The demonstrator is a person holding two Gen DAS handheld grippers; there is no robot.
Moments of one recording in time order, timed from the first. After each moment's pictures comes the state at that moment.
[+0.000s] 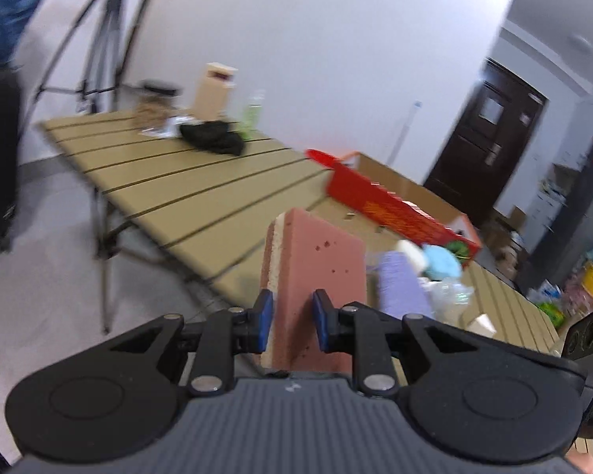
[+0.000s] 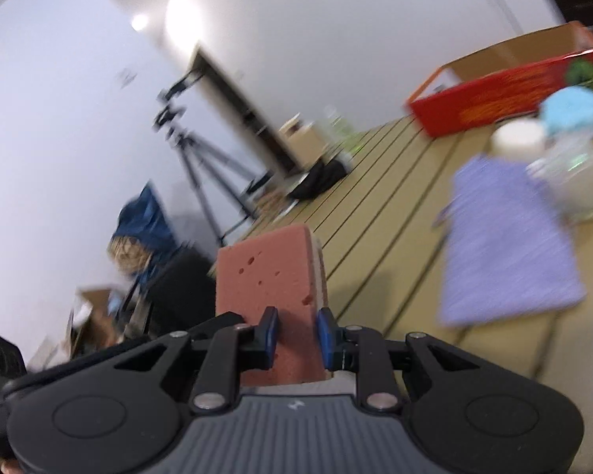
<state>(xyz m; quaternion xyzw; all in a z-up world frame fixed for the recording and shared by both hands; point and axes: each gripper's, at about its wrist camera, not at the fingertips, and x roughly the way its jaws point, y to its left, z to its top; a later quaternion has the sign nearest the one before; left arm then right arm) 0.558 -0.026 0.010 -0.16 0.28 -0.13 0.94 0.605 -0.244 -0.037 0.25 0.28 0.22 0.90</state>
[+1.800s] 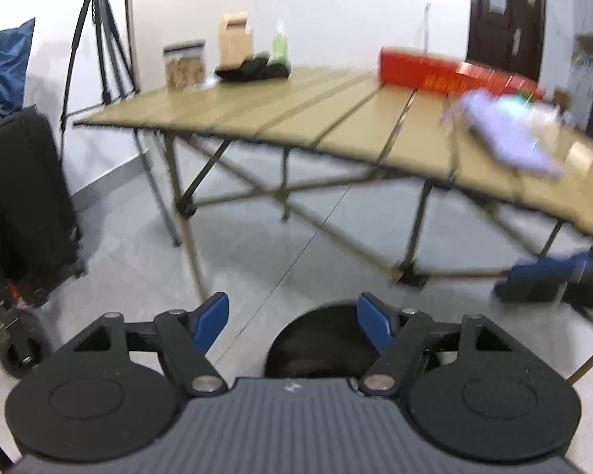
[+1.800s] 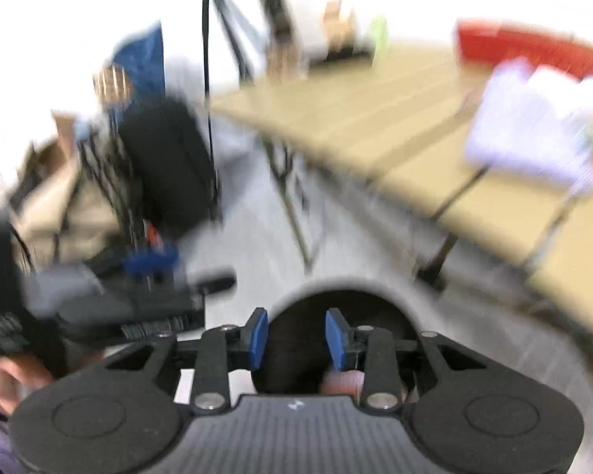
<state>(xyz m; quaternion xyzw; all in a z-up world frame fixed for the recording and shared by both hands) 0.538 -0.018 -0.073 0.03 0.31 -0.10 0.95 0.538 -0.239 -0.053 0.09 0.33 0.20 0.92</state>
